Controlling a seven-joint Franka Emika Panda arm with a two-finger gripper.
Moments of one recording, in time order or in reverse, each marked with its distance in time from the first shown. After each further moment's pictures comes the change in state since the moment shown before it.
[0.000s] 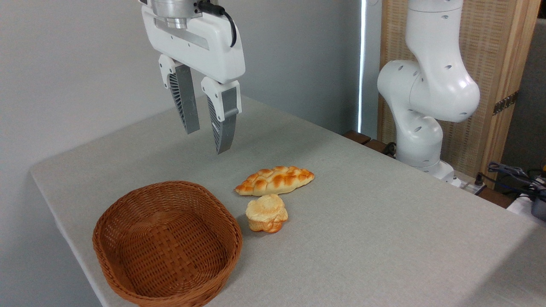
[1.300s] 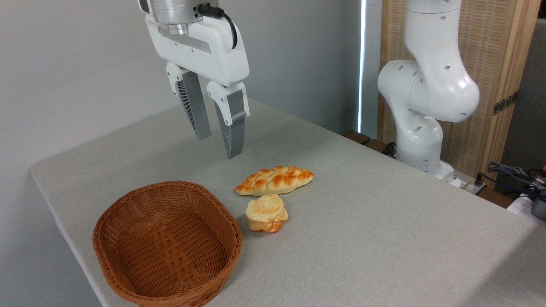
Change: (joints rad) arm -0.014 0.024 0.012 0.024 0.060 -0.055 0.024
